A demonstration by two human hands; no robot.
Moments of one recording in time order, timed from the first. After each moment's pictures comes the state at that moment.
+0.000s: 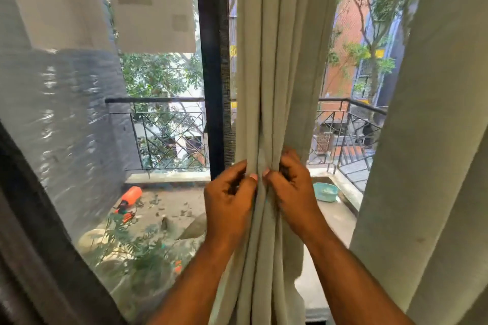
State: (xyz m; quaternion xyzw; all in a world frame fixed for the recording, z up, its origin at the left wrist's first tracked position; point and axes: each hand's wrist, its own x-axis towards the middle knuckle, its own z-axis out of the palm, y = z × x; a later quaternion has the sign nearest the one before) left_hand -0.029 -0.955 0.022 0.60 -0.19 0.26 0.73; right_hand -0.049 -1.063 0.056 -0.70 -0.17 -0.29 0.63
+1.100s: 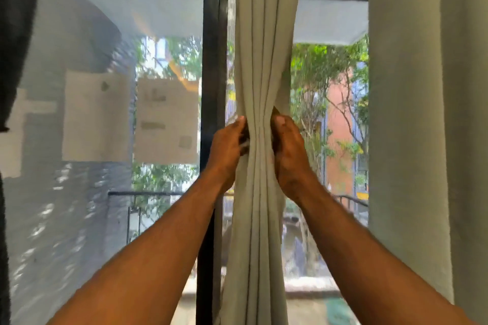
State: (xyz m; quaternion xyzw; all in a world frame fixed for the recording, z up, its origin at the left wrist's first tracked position) left_hand 0.023 -0.982 0.294 0.59 -0.33 0.25 0.70; right_hand 0.005 -1.097 0.287 -0.57 -0.34 -0.34 0.66
